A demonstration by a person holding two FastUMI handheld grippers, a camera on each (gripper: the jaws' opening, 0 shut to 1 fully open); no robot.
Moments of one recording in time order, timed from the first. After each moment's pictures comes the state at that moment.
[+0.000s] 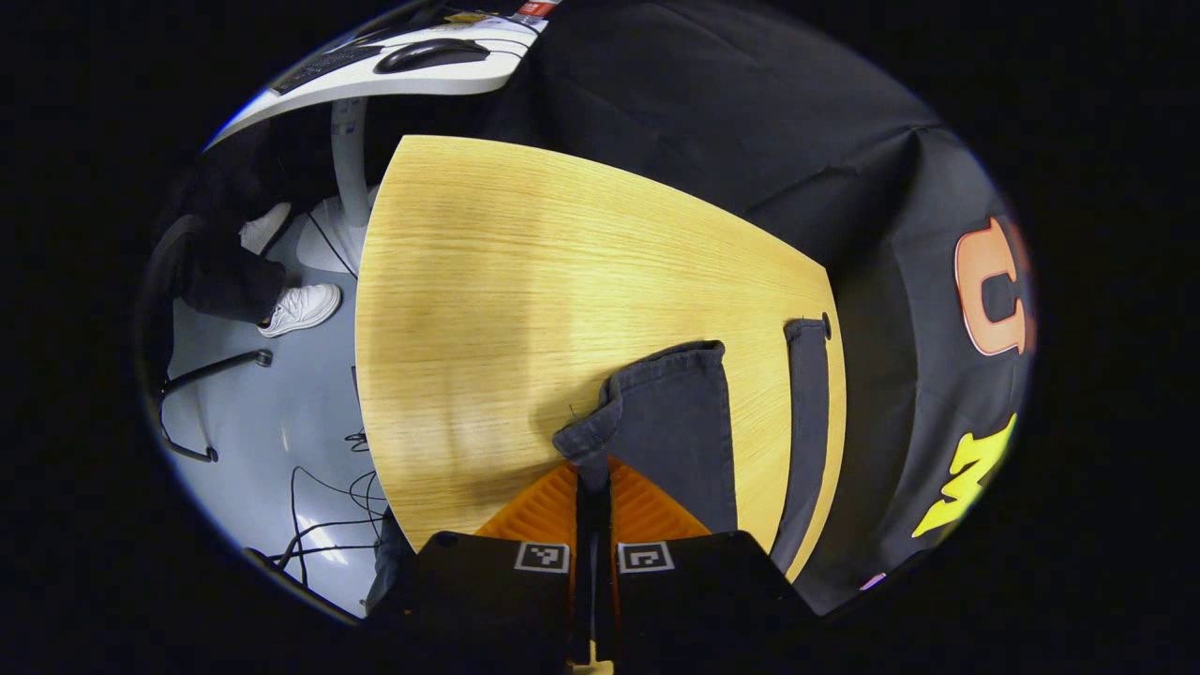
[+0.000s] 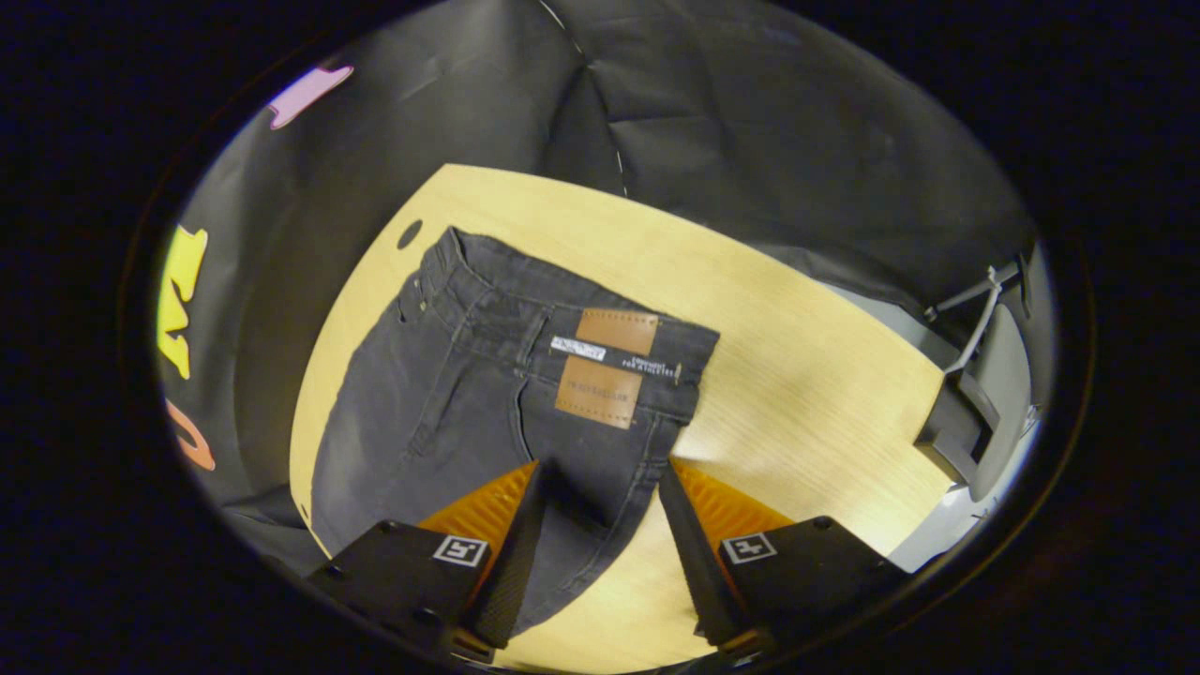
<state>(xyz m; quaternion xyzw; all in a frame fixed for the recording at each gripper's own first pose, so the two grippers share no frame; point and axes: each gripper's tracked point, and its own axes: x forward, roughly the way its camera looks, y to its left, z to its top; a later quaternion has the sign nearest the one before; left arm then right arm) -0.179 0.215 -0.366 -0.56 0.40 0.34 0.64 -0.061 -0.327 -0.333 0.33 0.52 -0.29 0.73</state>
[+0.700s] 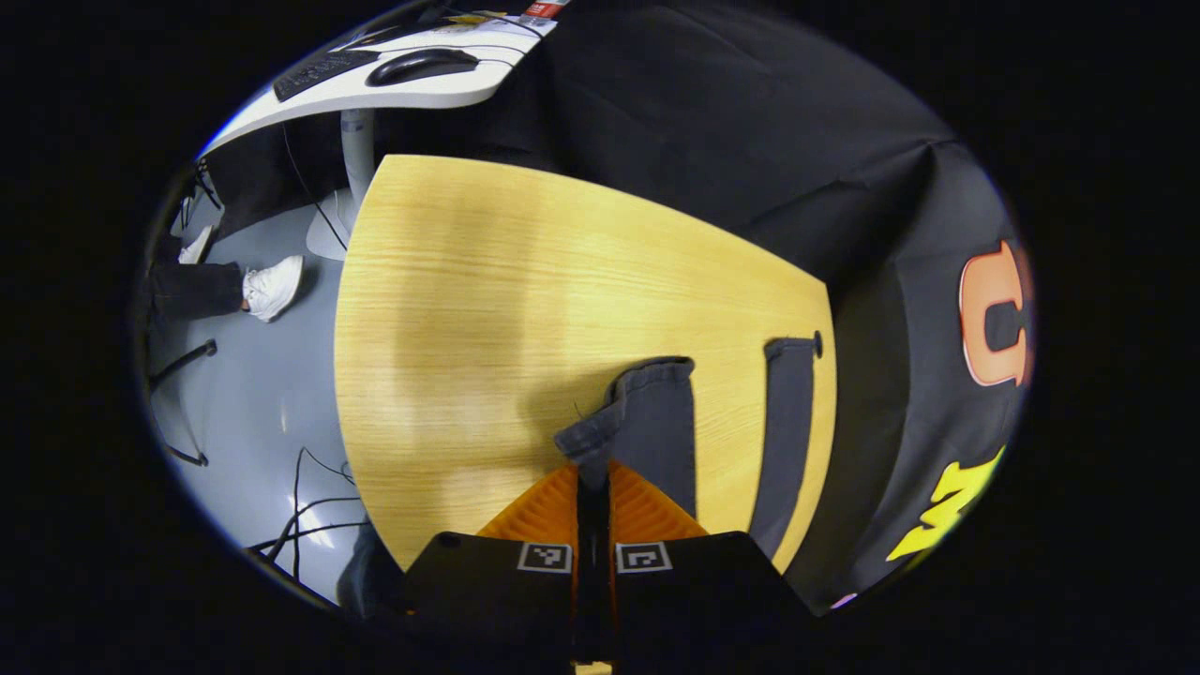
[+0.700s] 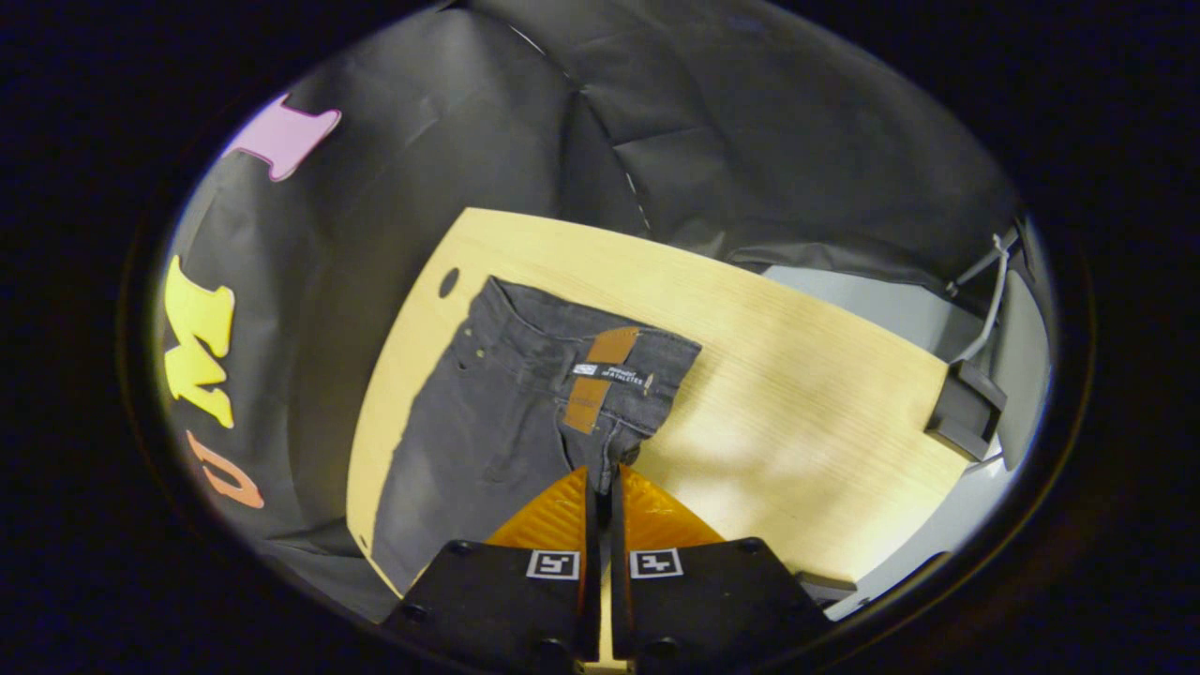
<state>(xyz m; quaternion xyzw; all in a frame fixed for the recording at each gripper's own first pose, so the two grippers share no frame) -0.133 0.230 -0.326 -0.59 0.38 0.36 0.61 -0.021 -0.316 -0.259 0.42 0.44 -0.26 0.75</state>
